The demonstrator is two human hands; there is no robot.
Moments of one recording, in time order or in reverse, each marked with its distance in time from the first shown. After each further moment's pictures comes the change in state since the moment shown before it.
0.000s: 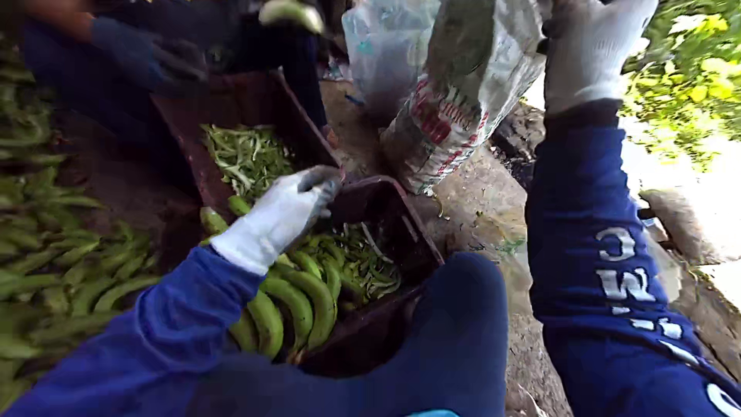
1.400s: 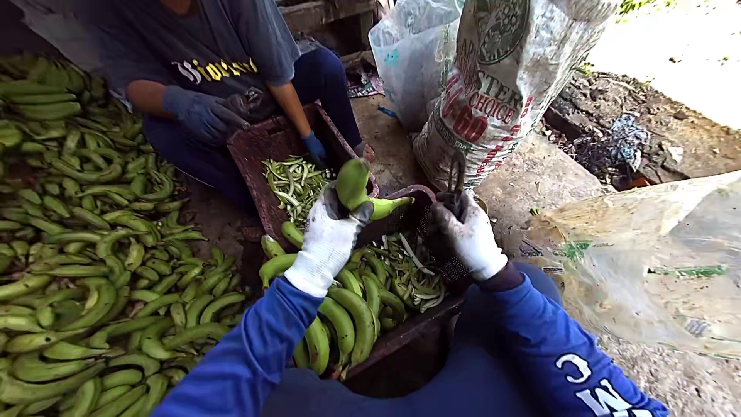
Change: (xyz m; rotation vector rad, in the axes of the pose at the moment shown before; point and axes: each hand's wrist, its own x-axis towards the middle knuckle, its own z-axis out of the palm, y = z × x) left_hand 0.007 -0.006 0.025 -0.015 0.318 0.175; right_hand -0.268 0.035 0.052 0.215 -0.587 0.444
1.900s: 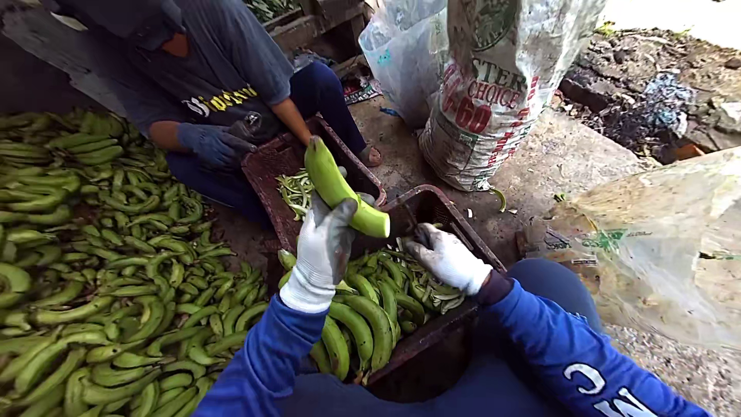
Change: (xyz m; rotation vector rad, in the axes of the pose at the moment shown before) left_hand 0.002 0.016 -0.008 -0.540 -0.154 0.067; right_hand -0.003 0.009 0.033 -0.240 -0.386 0.036
